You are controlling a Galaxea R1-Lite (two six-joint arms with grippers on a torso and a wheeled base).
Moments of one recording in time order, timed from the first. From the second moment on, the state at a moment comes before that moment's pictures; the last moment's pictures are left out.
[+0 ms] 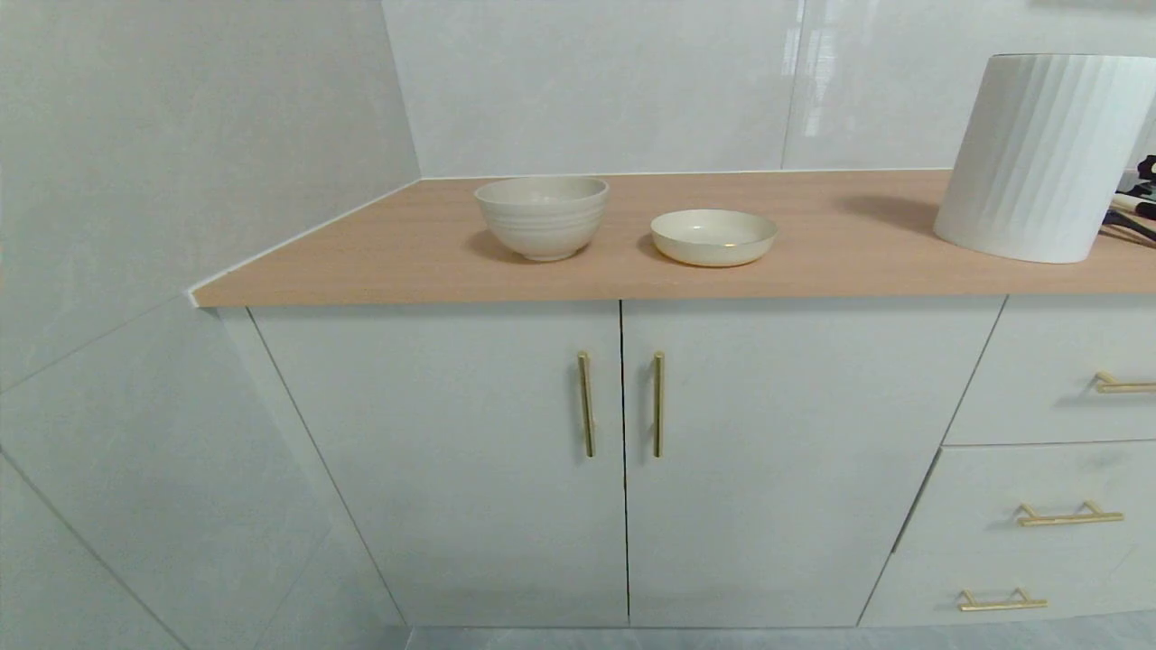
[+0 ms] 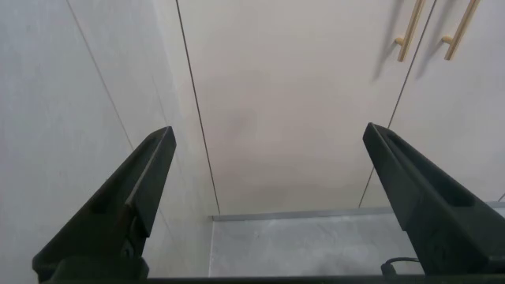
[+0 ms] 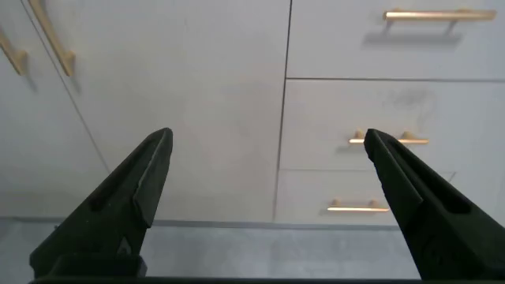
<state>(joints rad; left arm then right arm) 0.00 0.00 0.00 0.01 -0.06 0.02 0.00 0.00 0.00 0.00 0.00 -0.03</state>
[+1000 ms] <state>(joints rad) 0.00 0.00 0.00 0.01 -0.06 0.02 0.39 0.95 -0.62 0.06 0.42 0.04</state>
